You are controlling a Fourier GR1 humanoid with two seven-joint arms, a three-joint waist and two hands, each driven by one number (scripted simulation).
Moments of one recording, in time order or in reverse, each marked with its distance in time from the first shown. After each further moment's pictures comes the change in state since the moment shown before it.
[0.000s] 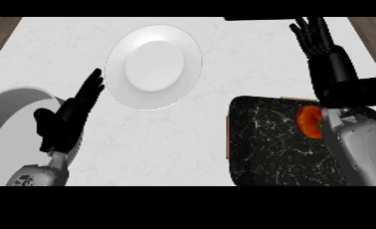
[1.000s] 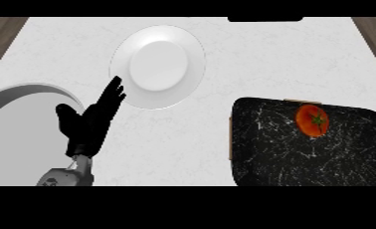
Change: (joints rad) left arm 0.018 -0.144 -0.029 0.007 0.051 0.045 0.084; right arm 0.157 -0.259 -0.526 0.352 -0.309 0.669 -0.766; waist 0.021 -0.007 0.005
